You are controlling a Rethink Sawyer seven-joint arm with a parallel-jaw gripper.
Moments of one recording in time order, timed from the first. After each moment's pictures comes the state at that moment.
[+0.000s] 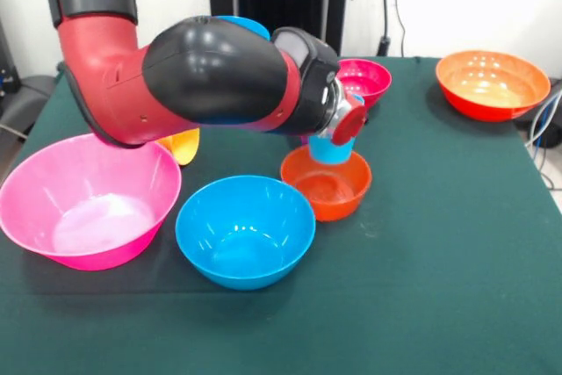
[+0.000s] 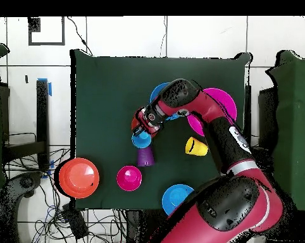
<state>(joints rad) -0.68 -0.17 0.63 1.30 -0.12 1.40 2.53</state>
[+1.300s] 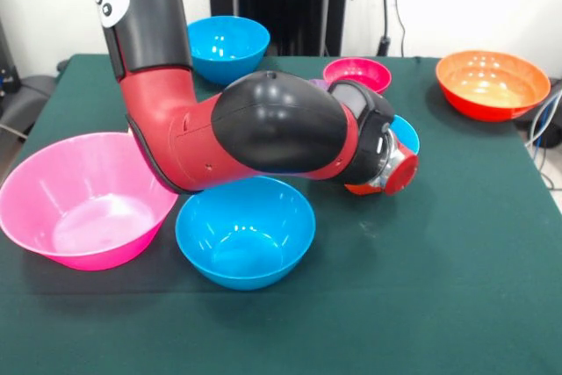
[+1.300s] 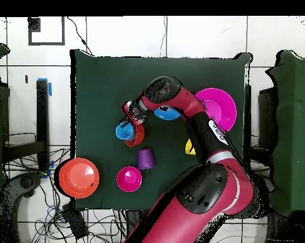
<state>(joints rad) -0.59 -0.05 0.66 1.16 -0.12 1.31 2.53</state>
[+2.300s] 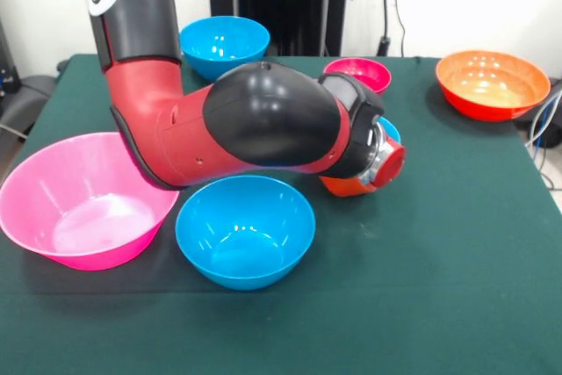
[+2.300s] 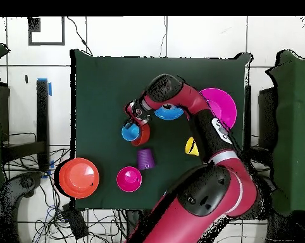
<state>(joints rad) -0.60 -0.08 0.66 1.14 -0.19 1.37 2.51</state>
